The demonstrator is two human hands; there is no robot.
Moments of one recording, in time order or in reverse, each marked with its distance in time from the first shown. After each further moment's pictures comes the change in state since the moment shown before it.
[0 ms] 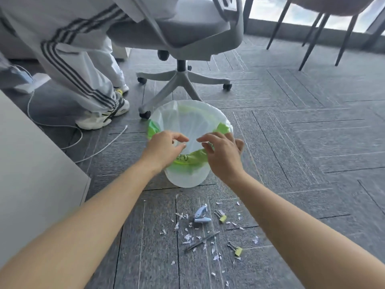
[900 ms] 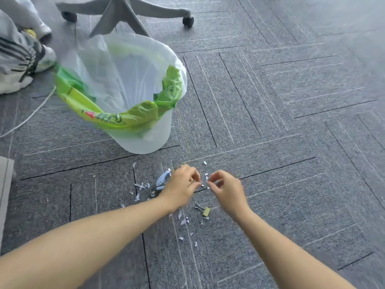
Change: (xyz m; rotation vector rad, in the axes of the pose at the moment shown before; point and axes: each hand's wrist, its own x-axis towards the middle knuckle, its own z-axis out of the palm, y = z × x) left_hand -0.082 0.003 0.245 -0.139 -0.497 0.092; right_hand -0.177 0.166 0.051 0.244 -0.350 0.553
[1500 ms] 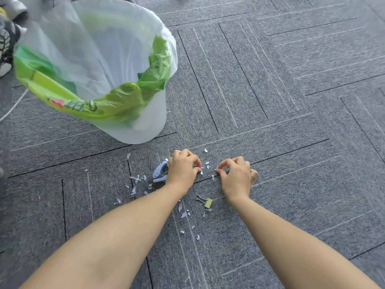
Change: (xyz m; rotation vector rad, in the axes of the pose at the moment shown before) left_hand 0.050 -0.034 0.046 0.230 0.140 -0.128; right_hand 0.037 0.052 0.029 -0.348 0.237 0.226
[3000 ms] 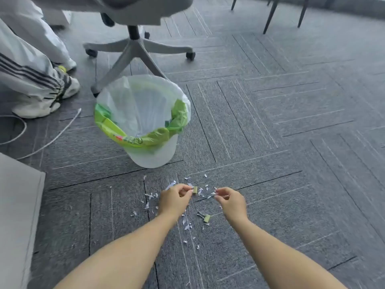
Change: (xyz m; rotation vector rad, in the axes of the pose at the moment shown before) left_hand -0.081 0.009 -0.078 -0.397 0.075 -0.253; right_hand -0.056 -0.020 -0.071 0.471 -0.183 0.053
